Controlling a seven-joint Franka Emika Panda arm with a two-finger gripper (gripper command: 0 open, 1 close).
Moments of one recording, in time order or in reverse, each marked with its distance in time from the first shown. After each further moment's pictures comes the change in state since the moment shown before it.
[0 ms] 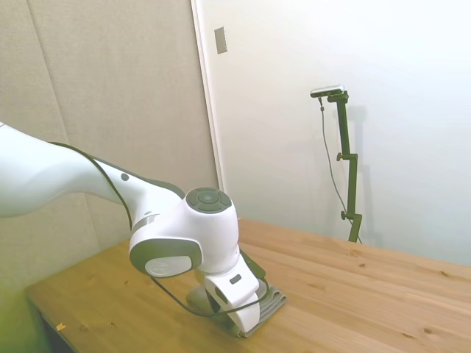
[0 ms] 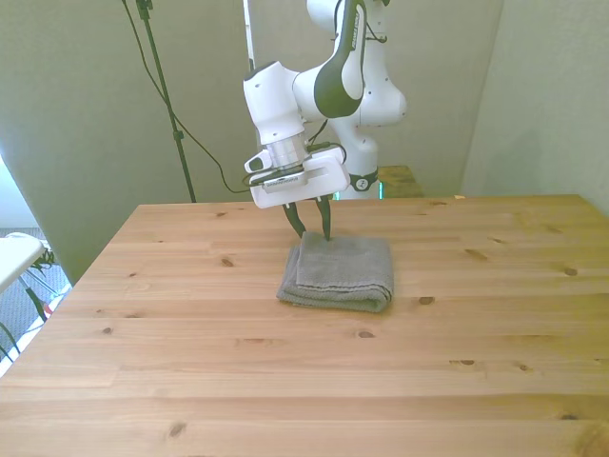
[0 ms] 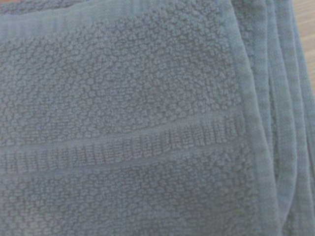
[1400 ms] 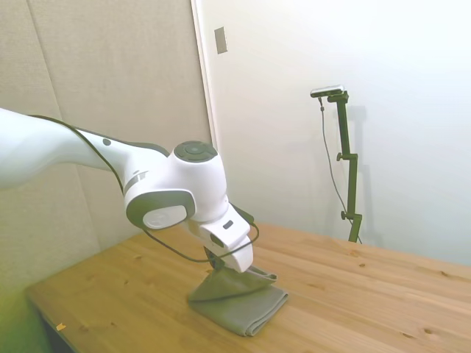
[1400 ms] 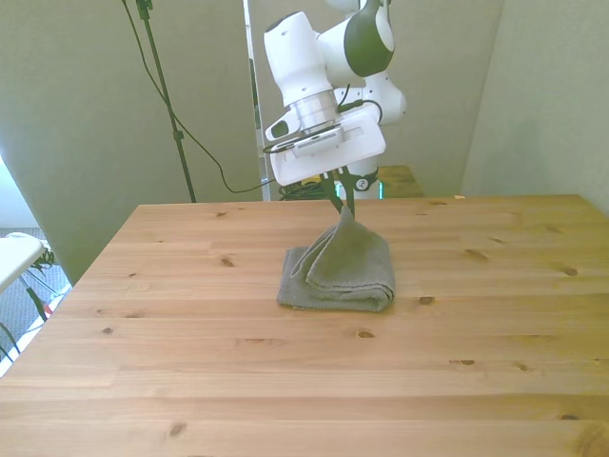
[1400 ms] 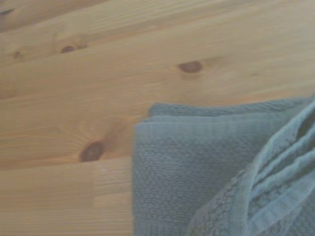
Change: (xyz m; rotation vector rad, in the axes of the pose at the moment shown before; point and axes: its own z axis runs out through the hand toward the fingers) arm -0.044 -0.099 -0.053 0.102 0.018 -0.192
